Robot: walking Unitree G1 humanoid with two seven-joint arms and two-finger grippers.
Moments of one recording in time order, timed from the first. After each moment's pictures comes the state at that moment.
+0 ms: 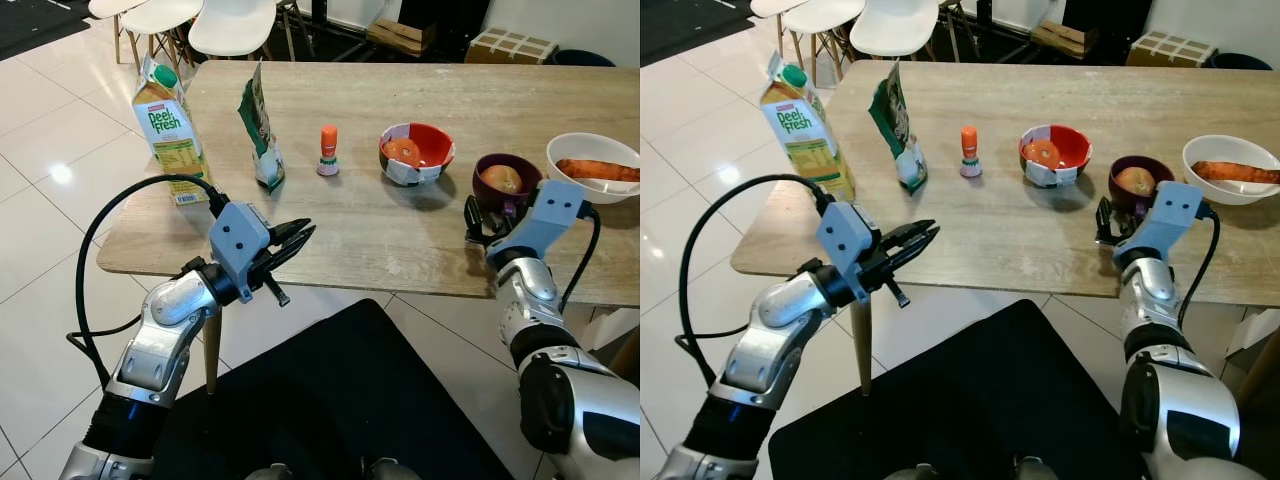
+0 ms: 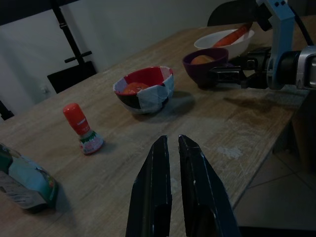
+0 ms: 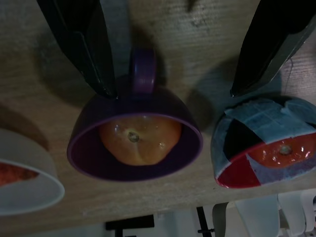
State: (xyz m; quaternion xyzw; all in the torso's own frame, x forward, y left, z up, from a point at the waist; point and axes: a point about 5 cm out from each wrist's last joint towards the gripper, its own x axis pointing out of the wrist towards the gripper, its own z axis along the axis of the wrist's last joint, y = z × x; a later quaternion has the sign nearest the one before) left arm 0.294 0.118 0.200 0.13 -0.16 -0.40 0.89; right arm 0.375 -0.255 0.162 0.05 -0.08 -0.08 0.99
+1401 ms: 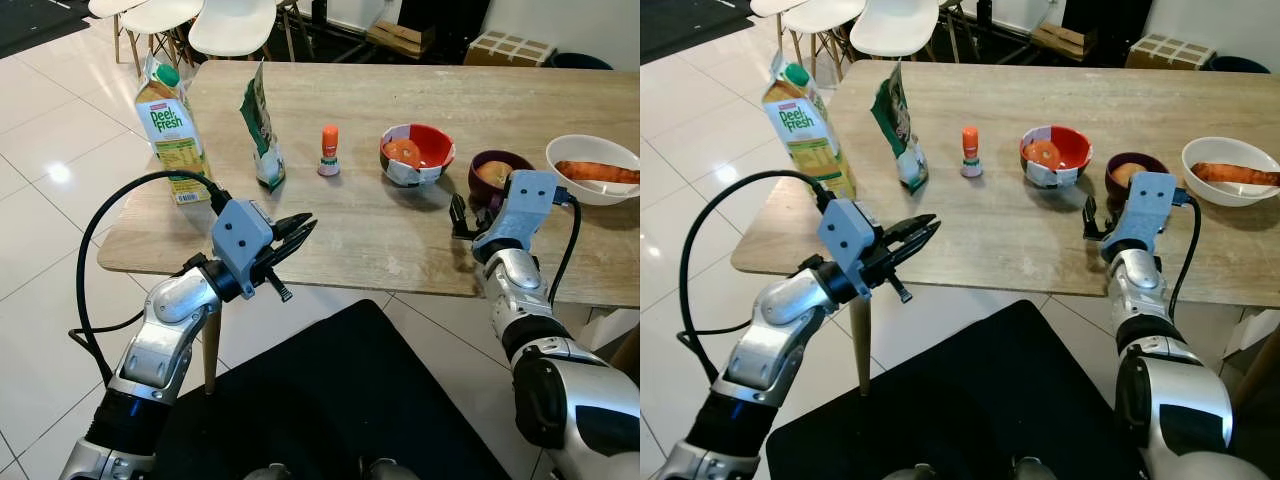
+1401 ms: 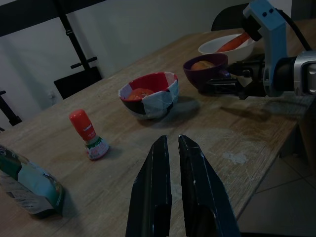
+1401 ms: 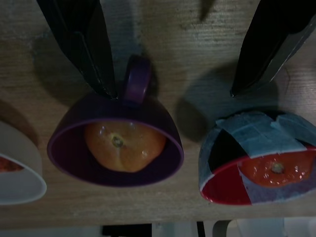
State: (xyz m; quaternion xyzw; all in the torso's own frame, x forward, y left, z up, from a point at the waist) left arm 0.296 0.115 0.202 0.14 -0.17 -0.39 0.89; right arm 0.382 -0.244 0.161 0.01 -0.04 -0.08 1.00
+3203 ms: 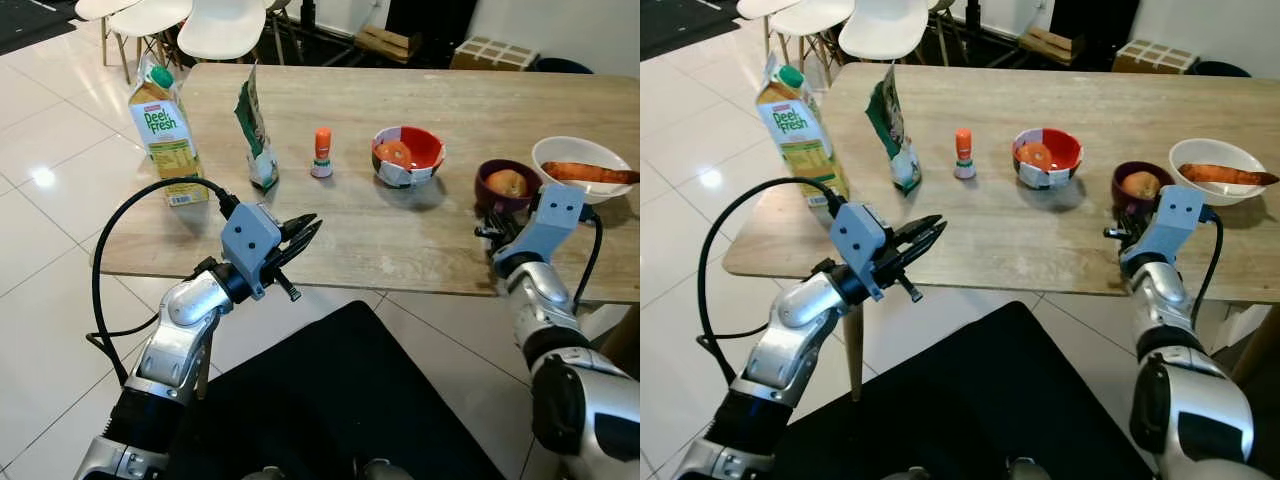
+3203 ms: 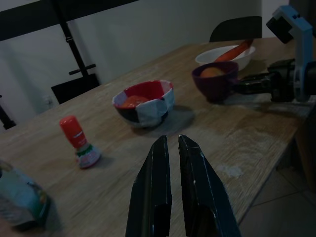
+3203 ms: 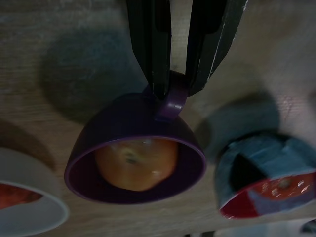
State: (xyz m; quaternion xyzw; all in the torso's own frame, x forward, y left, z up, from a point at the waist) left arm 0.301 0.105 0.193 0.12 -0.18 -0.38 0.90; right arm 0.364 -0.273 0.146 0.06 -0.02 0.00 1.00
